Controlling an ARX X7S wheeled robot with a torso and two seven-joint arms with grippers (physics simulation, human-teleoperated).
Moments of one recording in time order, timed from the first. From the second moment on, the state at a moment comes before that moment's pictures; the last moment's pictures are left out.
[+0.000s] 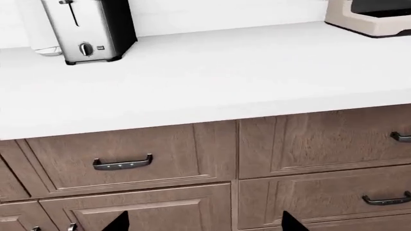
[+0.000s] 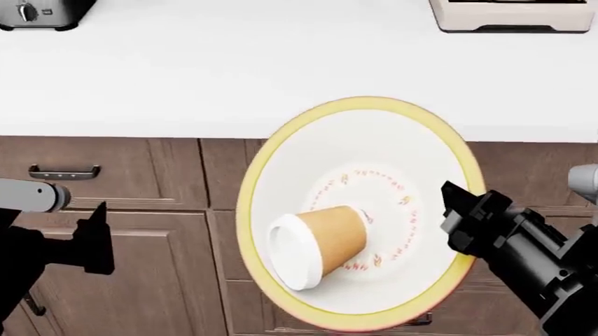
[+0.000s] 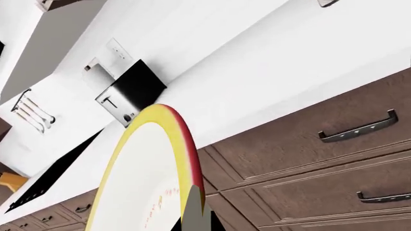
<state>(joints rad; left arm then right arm) -0.60 -0.50 0.28 0.03 -0.61 -0.69 -0.23 0.66 0.65 -0.08 0.22 1.36 0.72 -0.03</state>
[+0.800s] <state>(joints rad) -0.61 -0.50 0.28 0.03 -0.62 -0.69 -0.24 0.68 0.64 -0.09 0.23 1.37 0.72 -0.03</state>
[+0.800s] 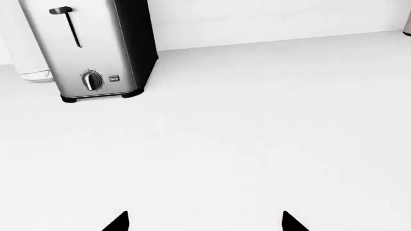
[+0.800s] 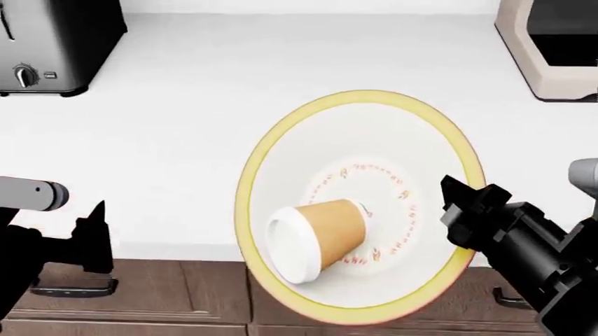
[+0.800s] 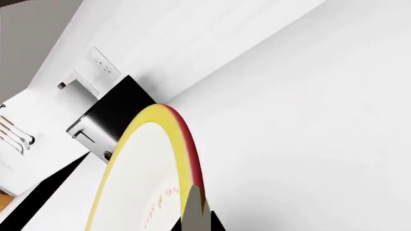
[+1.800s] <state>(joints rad) -0.60 -0.50 0.27 0.04 -0.63 -0.69 -0.25 0.67 0.60 -0.13 0.32 1.33 0.70 -0.08</state>
